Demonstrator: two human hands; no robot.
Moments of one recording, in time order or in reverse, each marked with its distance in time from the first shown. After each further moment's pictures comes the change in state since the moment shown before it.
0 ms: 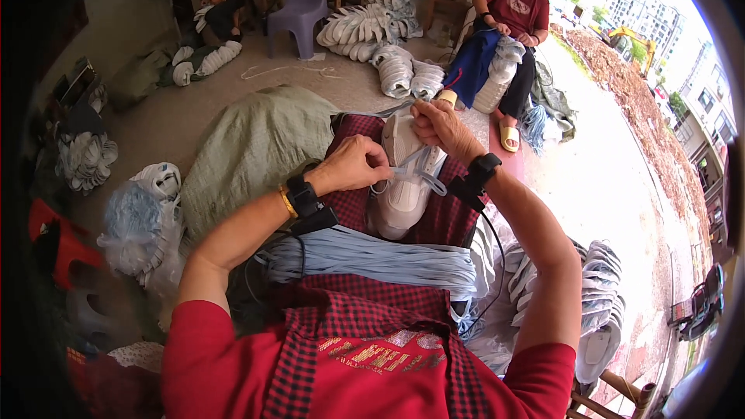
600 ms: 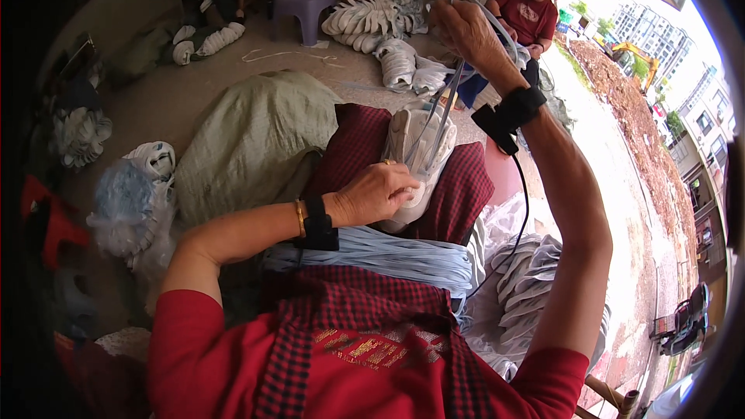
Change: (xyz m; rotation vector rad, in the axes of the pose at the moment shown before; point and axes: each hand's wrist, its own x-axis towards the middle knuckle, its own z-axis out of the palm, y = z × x) left_hand -0.033 0.017 0.040 0.033 0.044 0.374; right_hand 0.083 -0.128 -0.027 -1.303 0.271 -1.069
